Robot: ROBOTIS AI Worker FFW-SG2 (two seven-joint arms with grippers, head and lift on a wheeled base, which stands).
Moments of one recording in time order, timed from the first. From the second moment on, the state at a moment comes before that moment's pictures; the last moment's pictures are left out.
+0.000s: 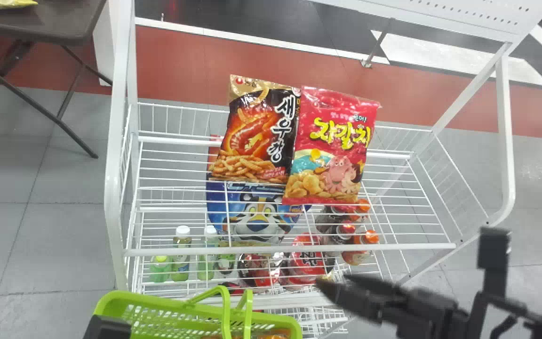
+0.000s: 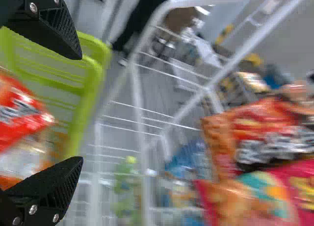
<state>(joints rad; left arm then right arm) 0.60 0.08 -0.31 -2.46 0.08 1.49 -0.93 0.65 -0.04 -0.64 -2.62 -0.58 1.31 0.68</state>
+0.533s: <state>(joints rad) 0.61 0.08 -0.31 -2.44 0.08 1.45 -0.93 0.57 -0.02 -0.36 -2.33 -0.23 0.33 0.65</state>
